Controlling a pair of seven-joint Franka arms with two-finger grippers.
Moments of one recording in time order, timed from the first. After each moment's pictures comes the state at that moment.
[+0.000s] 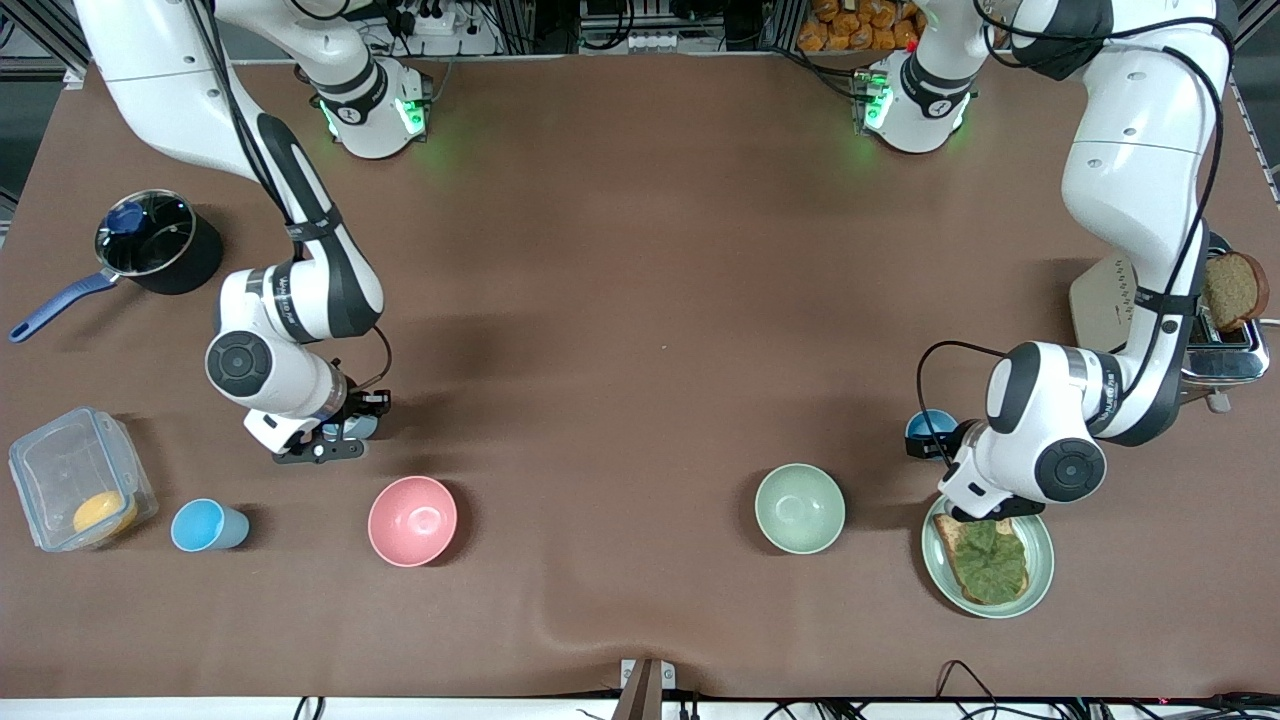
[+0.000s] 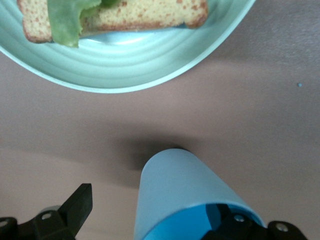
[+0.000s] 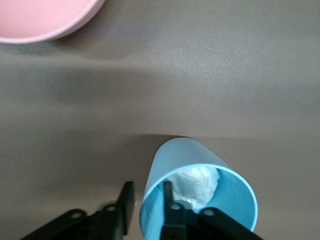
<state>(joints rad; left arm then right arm) 0.06 0.81 -0.22 -1.41 0.20 1.89 -0.32 0.17 0.51 -0.03 -1.90 -0.03 2.29 0.07</state>
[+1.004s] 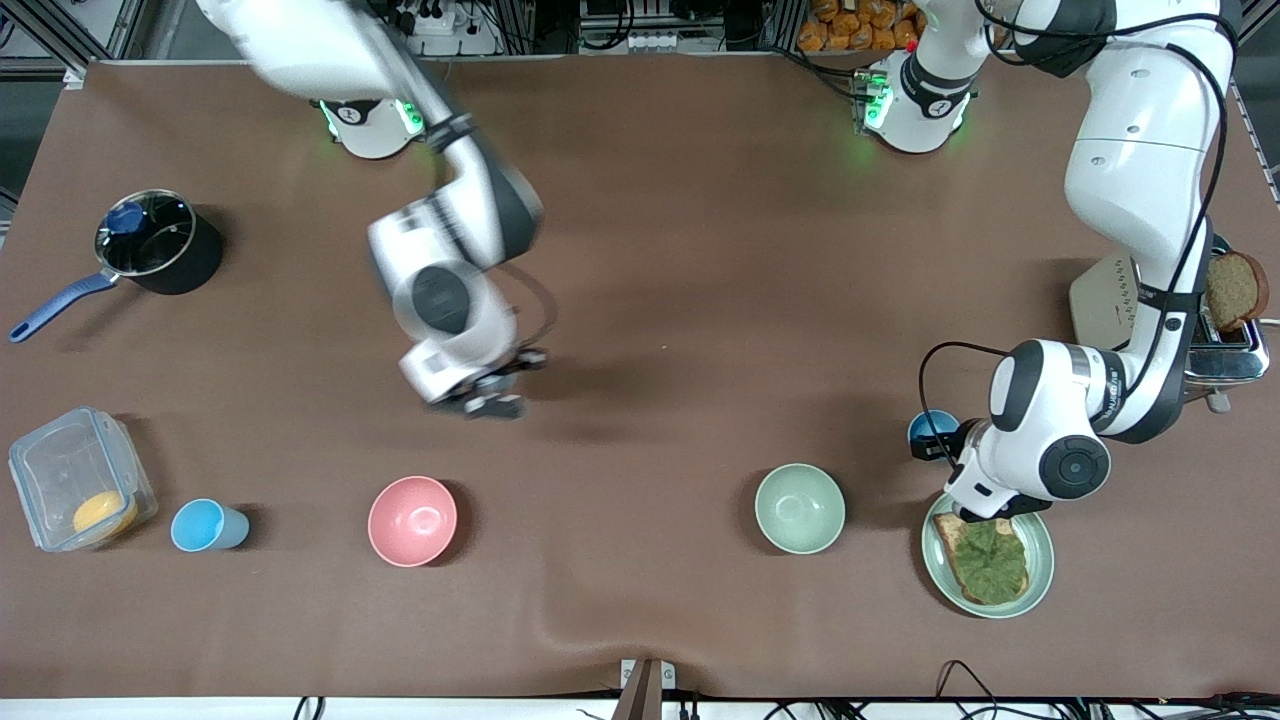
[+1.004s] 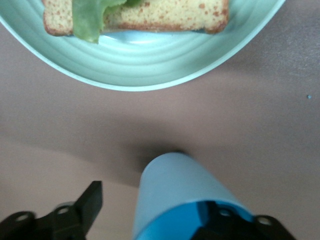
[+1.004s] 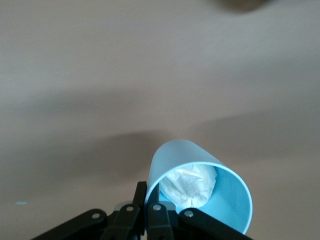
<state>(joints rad) 0.06 0.80 -0.22 -1.42 0.20 1.90 -0.40 0.60 0.53 0.00 -1.63 0.05 2.06 0.75</state>
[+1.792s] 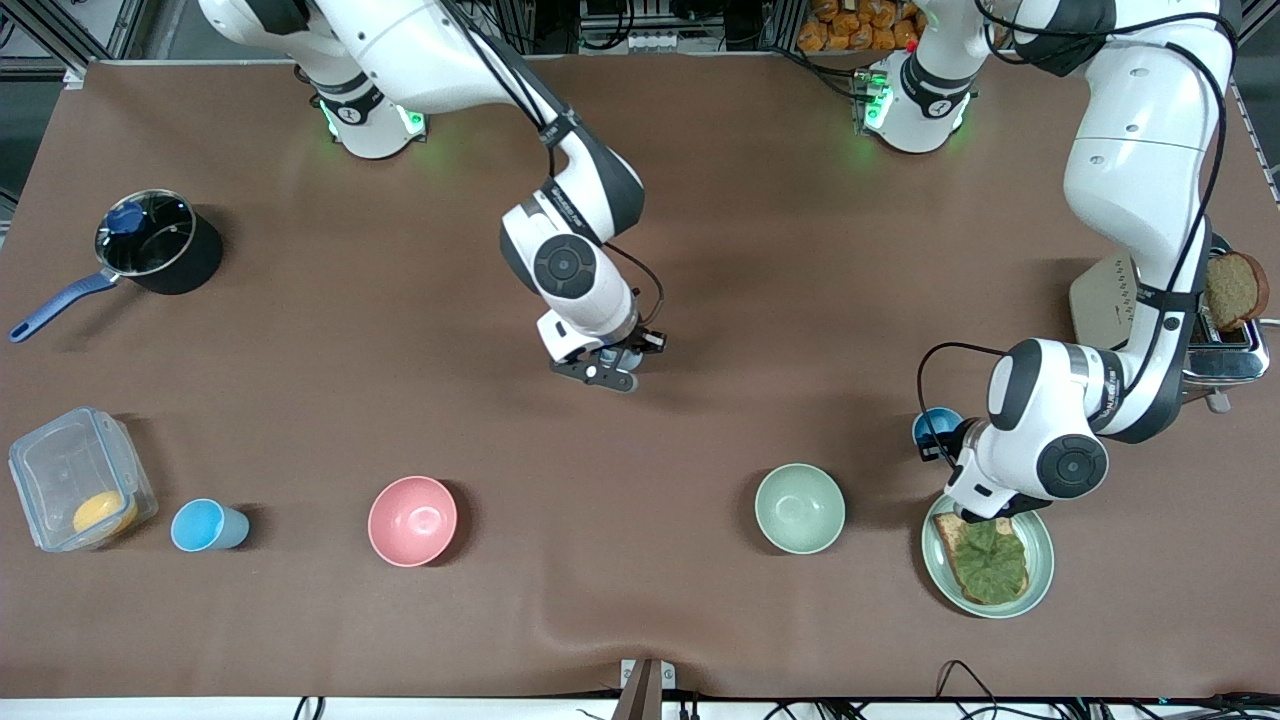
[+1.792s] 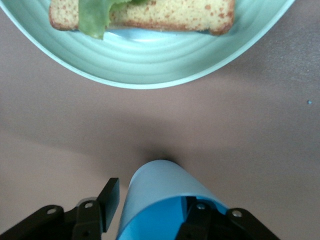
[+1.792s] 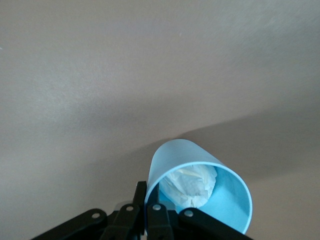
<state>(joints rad) 0.06 0.80 -0.22 -1.42 0.20 1.90 -0.44 0.75 0.70 0.00 -1.55 0.27 2.29 0.90</state>
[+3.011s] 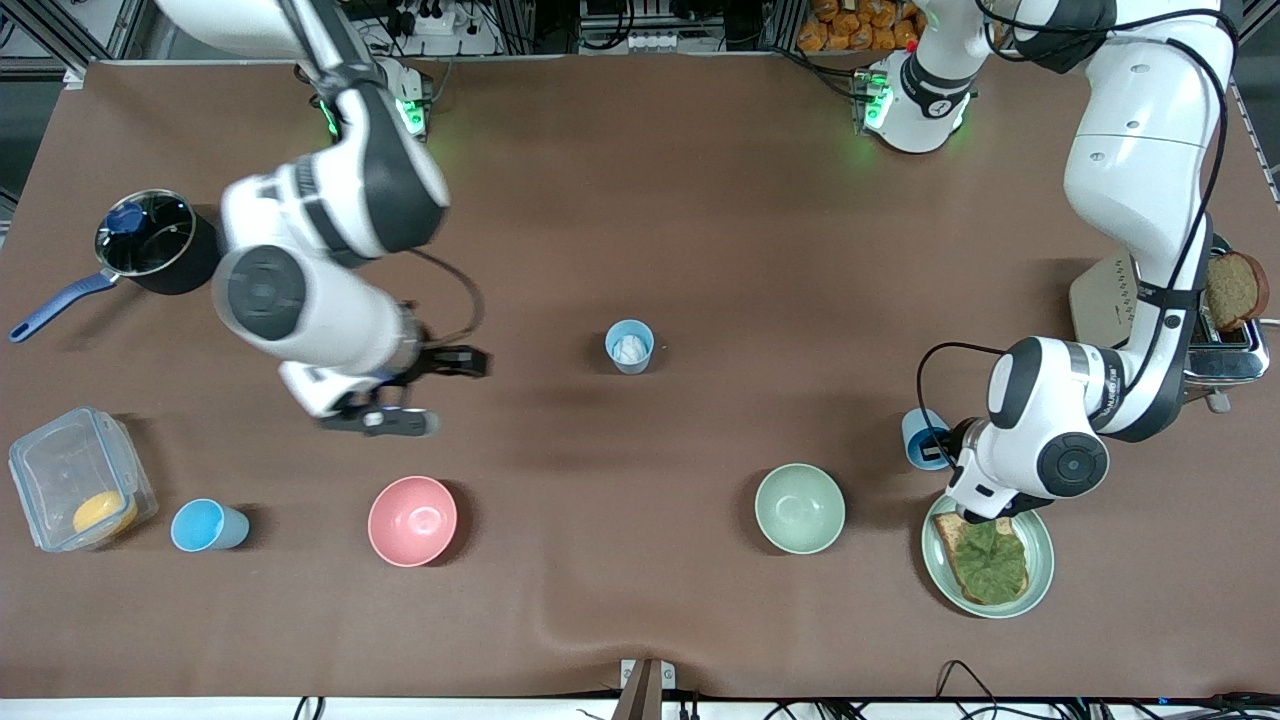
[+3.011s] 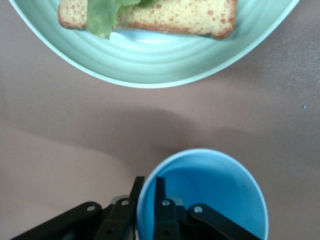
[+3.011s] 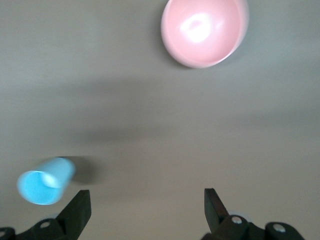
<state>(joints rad) 0.06 0.79 -0.22 -1.43 0.20 1.90 -0.48 0.51 0.43 -0.23 -1.39 0.16 1.69 0.26</state>
